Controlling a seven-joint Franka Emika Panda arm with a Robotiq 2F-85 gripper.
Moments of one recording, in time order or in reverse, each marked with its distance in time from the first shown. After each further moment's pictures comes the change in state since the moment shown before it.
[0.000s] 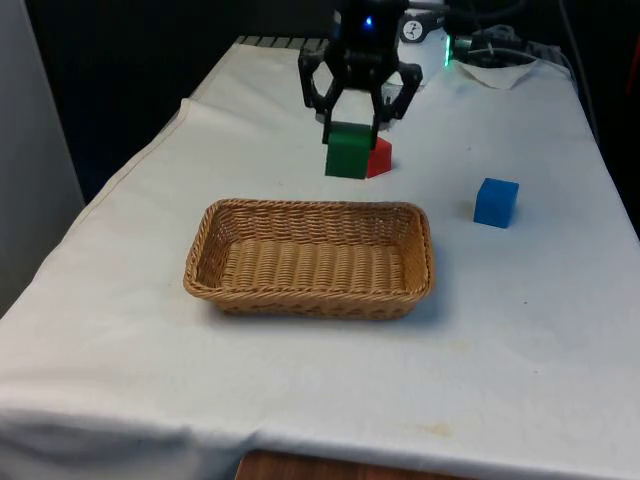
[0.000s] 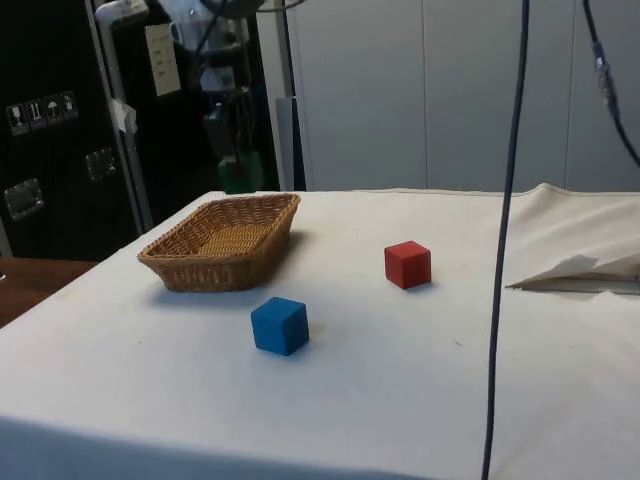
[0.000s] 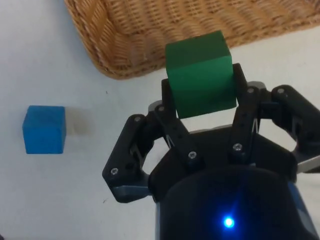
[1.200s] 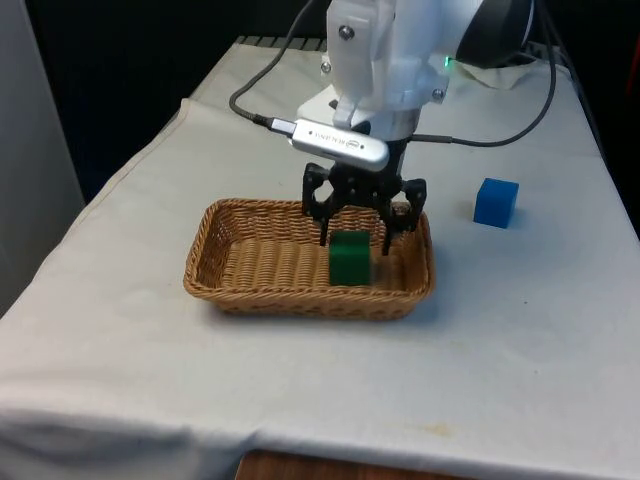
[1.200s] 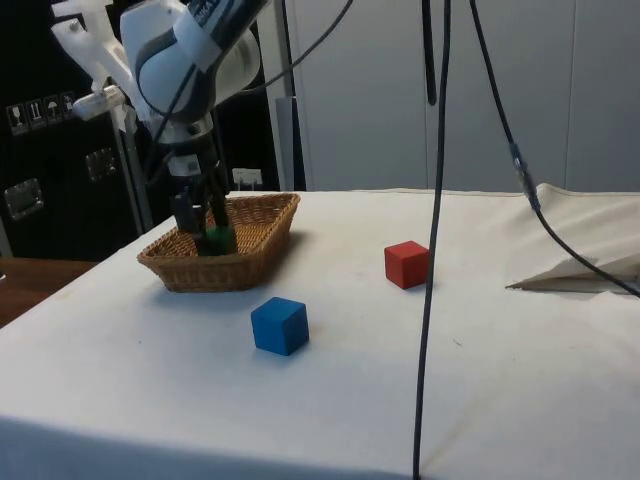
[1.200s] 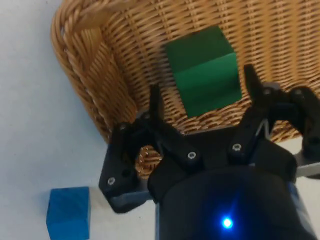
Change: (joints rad) arm -0.028 0.389 0.006 0.311 0.178 -0.005 -0.010
